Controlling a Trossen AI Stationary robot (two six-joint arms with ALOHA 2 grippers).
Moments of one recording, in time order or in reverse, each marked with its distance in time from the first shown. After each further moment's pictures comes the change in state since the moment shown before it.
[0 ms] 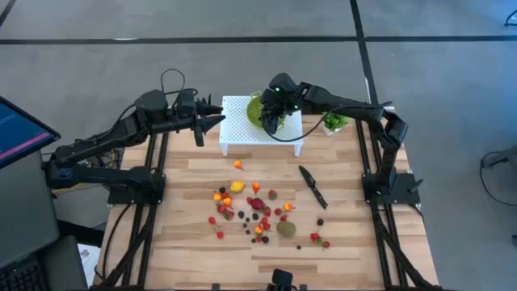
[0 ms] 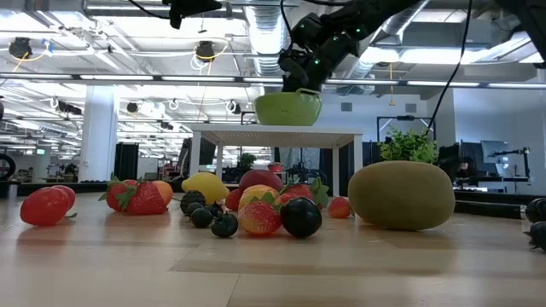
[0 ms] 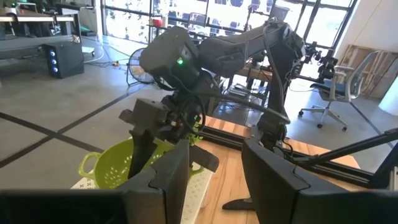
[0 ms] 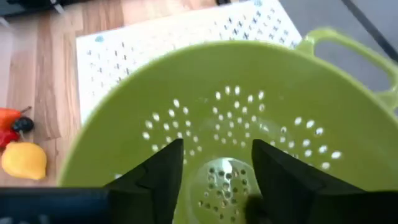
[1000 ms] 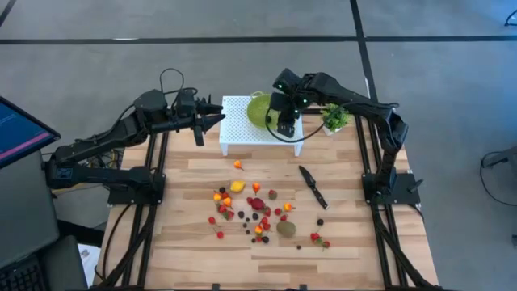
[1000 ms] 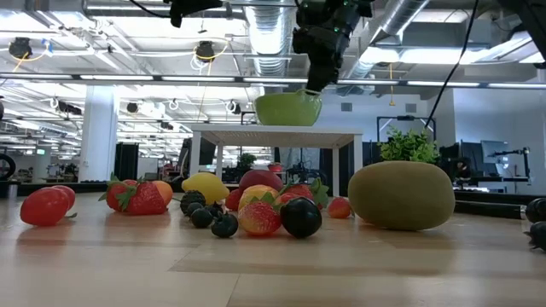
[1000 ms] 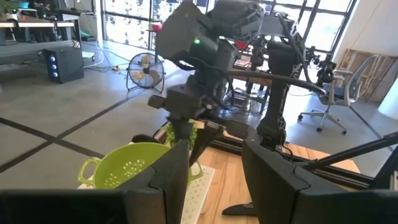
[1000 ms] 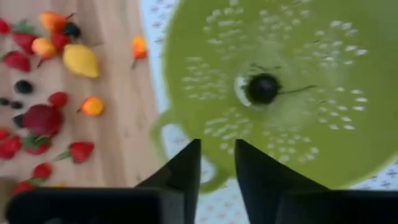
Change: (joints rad) left arm 0.000 0.000 0.000 0.021 0.000 0.000; right arm 0.047 -0.015 0.281 -0.643 0.001 -0.087
